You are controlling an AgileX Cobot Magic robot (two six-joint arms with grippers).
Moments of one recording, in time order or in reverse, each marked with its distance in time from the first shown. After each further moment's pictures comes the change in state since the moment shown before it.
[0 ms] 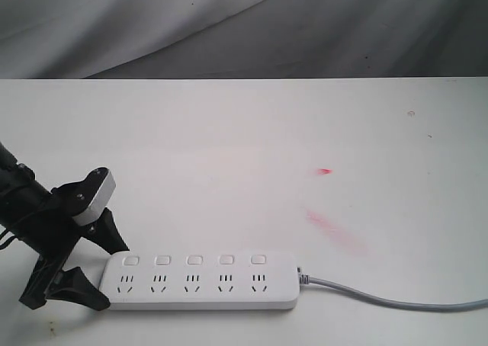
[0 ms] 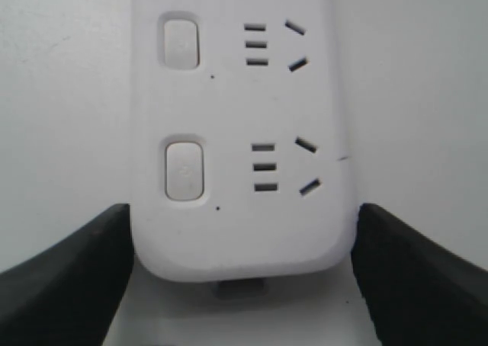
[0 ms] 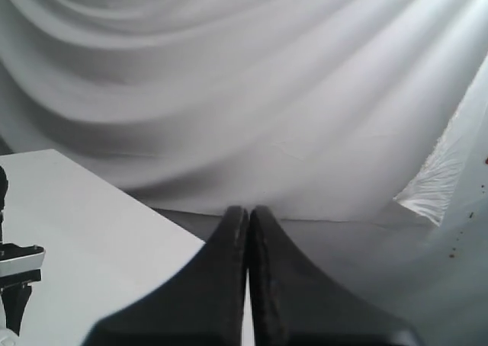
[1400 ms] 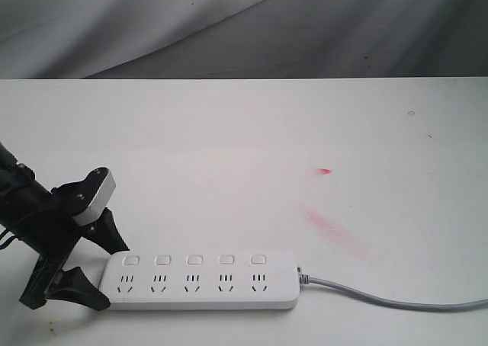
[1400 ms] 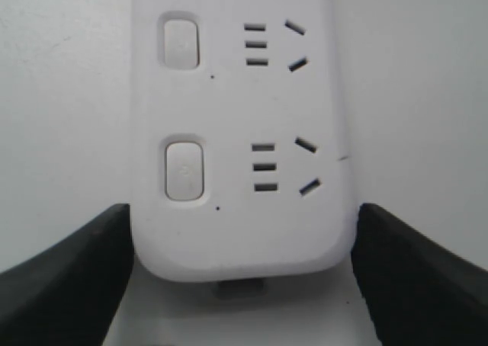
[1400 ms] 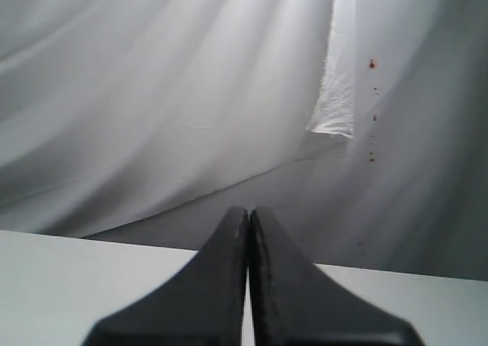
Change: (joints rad) left arm 0.000 0.000 0.000 -0.002 0.000 0.000; right arm -0.284 -0.081 0.241 -0.065 -0.166 0.338
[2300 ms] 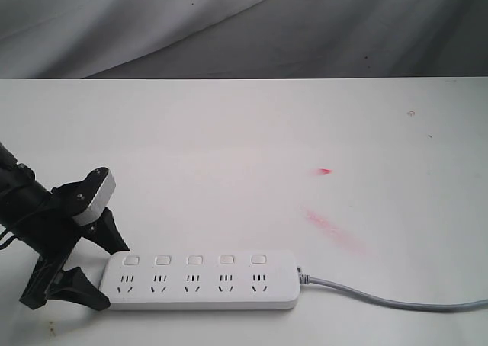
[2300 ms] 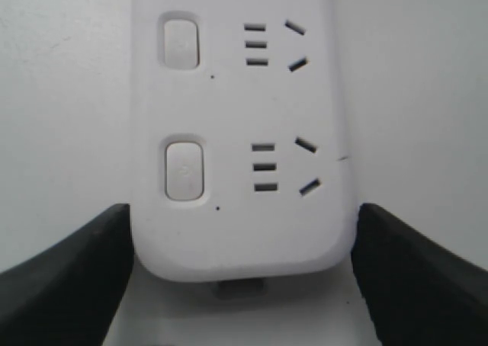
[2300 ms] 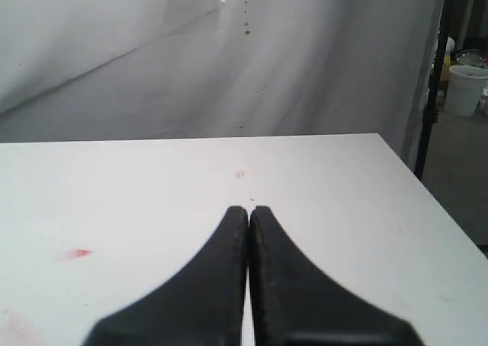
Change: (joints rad) left arm 0.000 0.000 0.000 0.000 0.000 0.000; right arm -0.313 -0.065 0.572 0.013 -0.313 -0.059
